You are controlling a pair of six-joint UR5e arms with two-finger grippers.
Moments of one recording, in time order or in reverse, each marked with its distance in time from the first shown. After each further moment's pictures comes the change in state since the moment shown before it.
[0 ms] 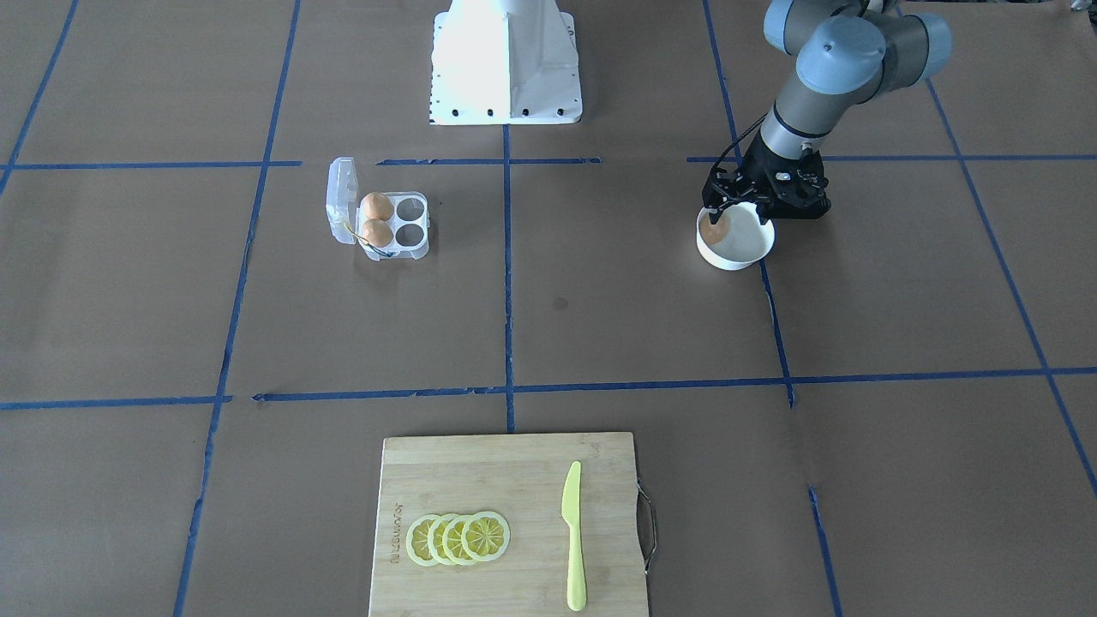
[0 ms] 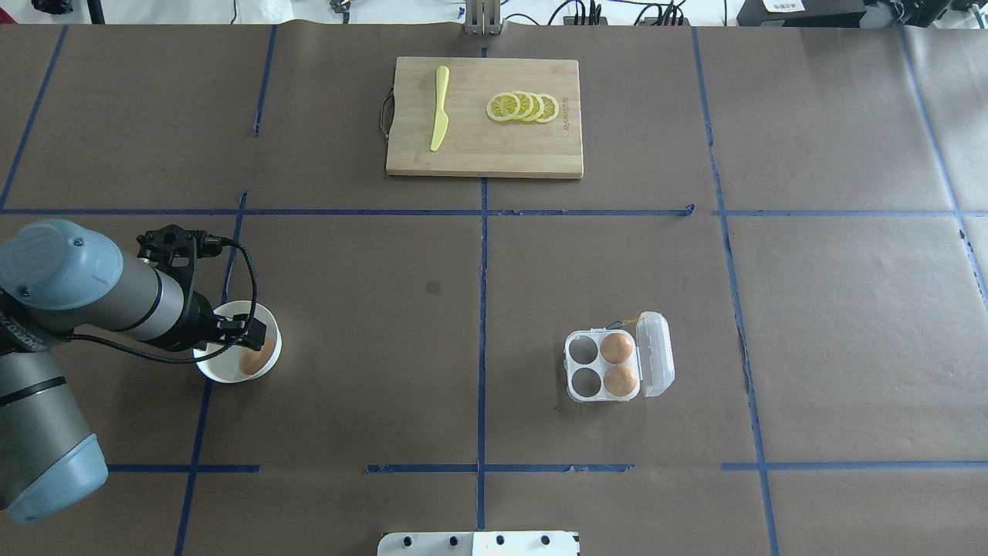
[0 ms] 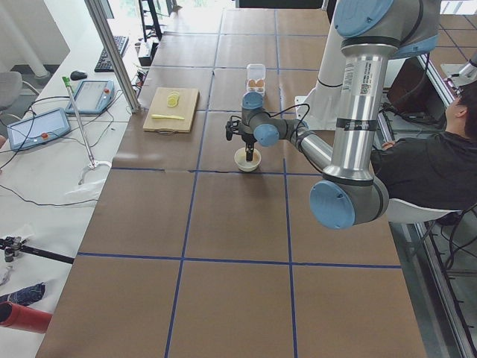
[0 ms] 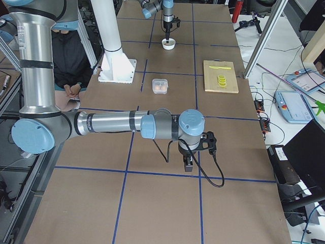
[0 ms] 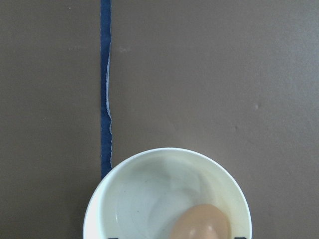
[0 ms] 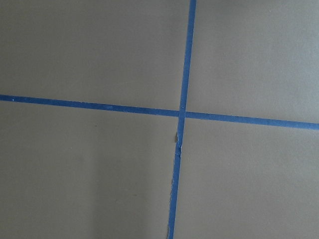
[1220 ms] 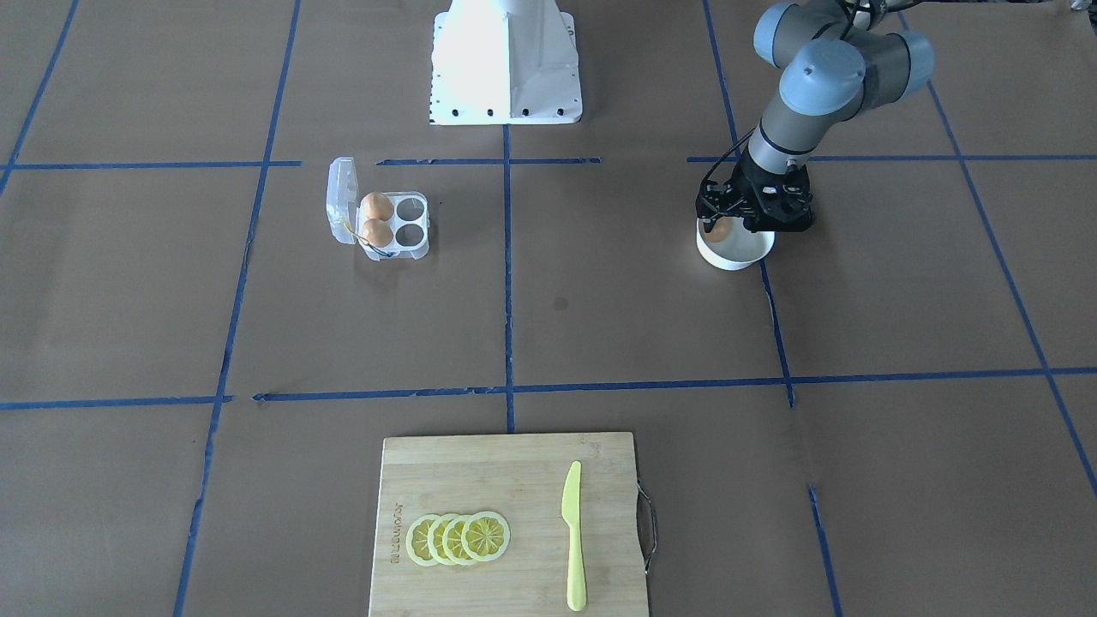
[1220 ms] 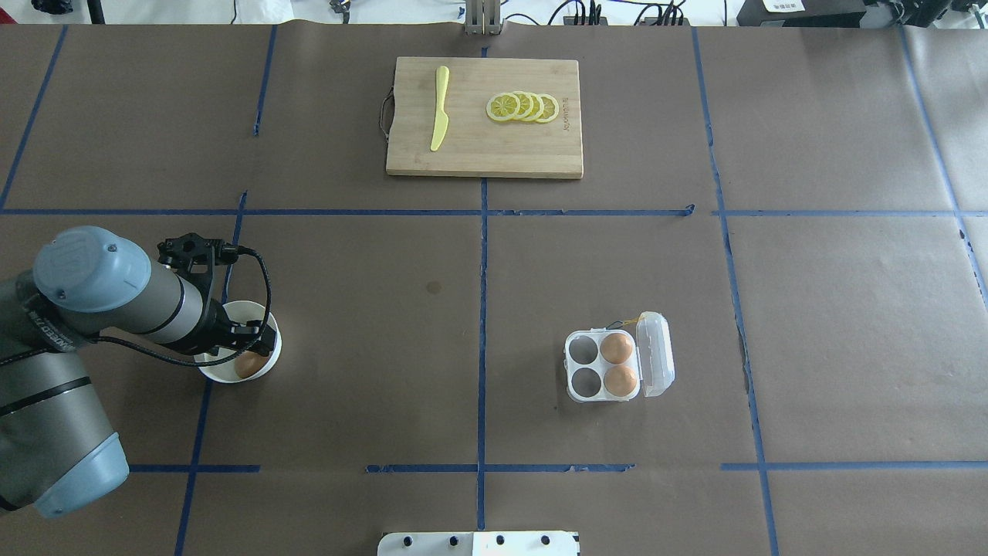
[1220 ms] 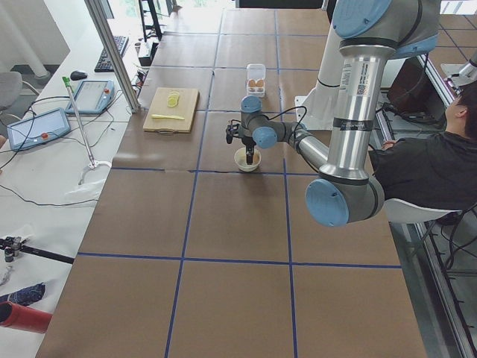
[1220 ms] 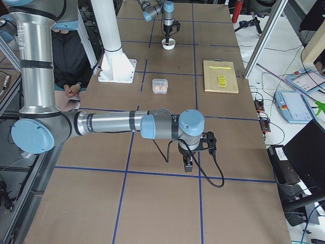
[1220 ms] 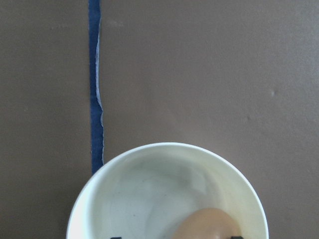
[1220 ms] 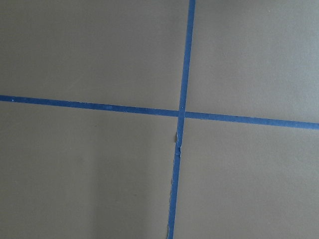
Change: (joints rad) left arm 0.018 -0.034 0.062 -0.001 0.000 0.004; right arm 0.001 0.000 0.001 0.000 -0.001 0.002
